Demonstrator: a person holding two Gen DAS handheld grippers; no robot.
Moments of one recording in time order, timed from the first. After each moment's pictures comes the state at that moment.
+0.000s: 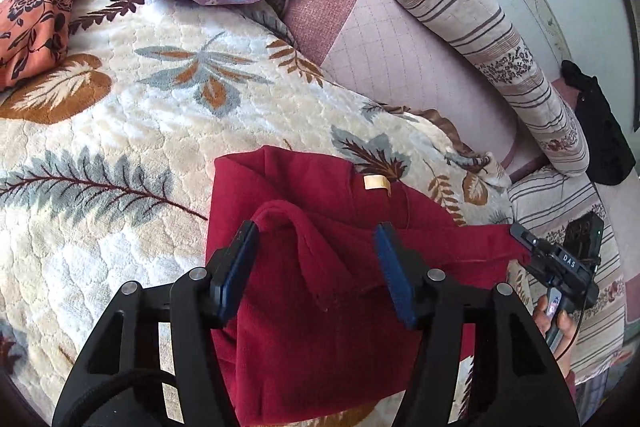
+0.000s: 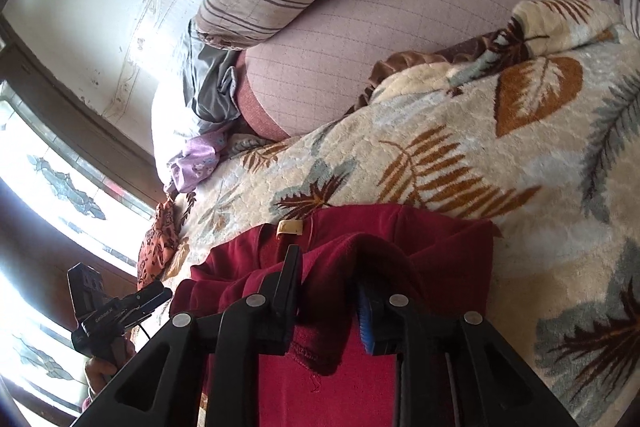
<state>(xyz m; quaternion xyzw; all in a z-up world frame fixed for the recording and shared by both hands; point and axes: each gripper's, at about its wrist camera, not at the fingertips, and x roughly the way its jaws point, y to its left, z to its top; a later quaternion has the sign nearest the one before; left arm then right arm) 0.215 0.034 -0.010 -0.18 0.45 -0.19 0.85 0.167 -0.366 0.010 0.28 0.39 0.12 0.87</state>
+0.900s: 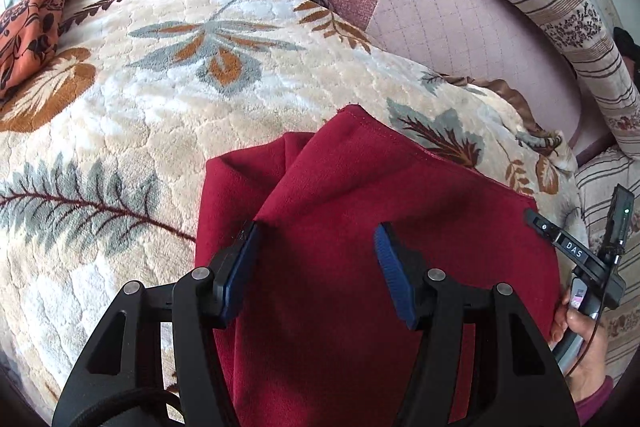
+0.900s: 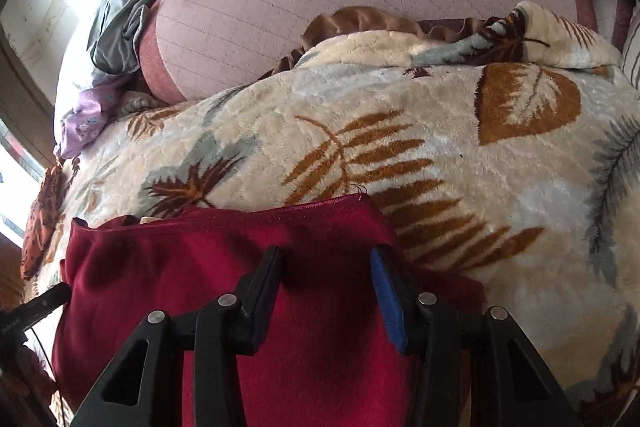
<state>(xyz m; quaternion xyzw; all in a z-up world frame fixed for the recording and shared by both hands) 0.269 -0.005 -0.068 -0.10 0.49 -0.11 0.86 0.243 -0.350 -0.069 0.15 0.46 -0.02 0.88</state>
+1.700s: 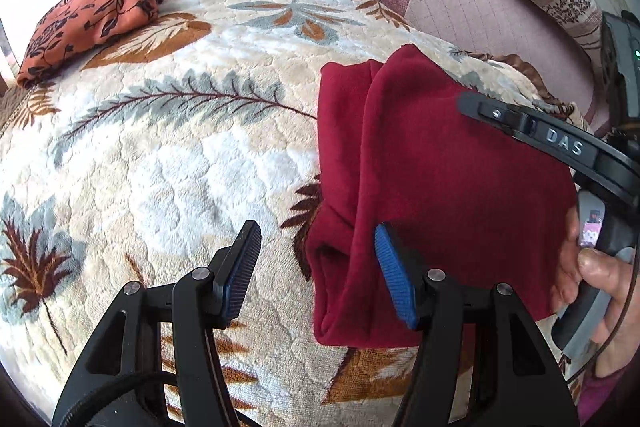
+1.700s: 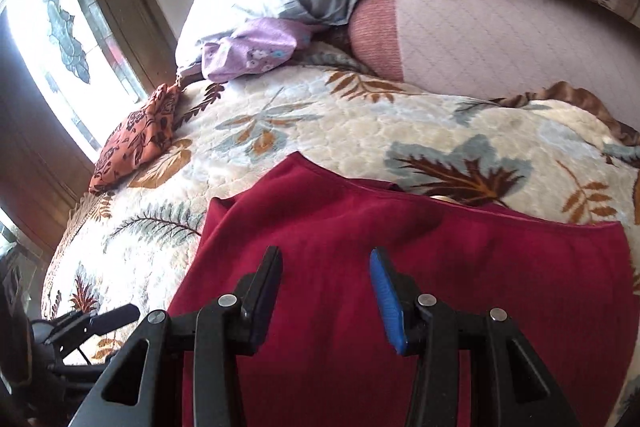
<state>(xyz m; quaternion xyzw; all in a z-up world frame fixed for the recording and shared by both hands) 0.158 0.052 -0.059 -0.08 0.49 -0.06 0.86 0.234 -0.132 -0.026 0.05 0.44 0.16 0.88</state>
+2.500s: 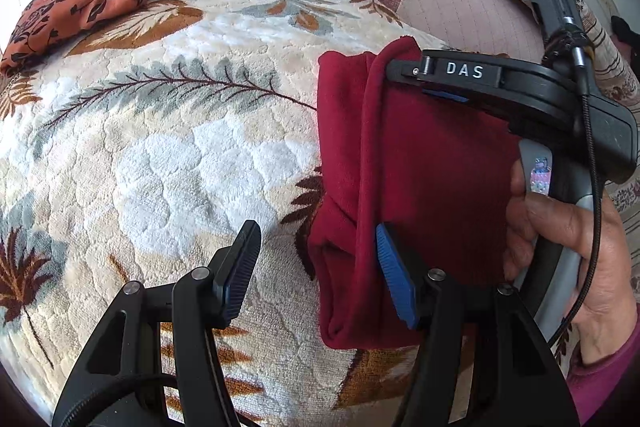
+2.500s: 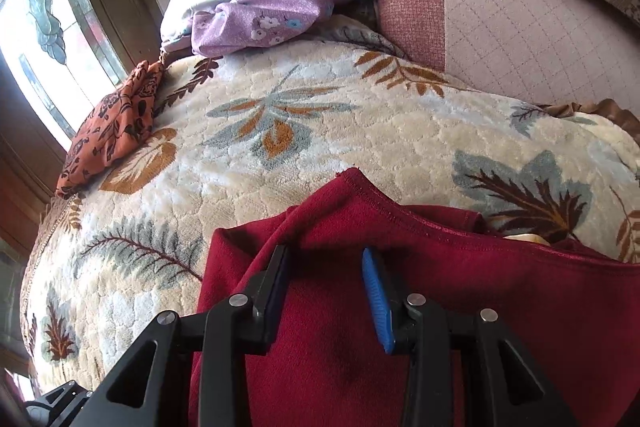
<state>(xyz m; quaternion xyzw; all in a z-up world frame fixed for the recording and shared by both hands) 0.162 0.060 -0.069 -0.09 0.50 -0.09 0.86 0.283 -0.072 -0.049 0.04 0.46 0.14 0.87</state>
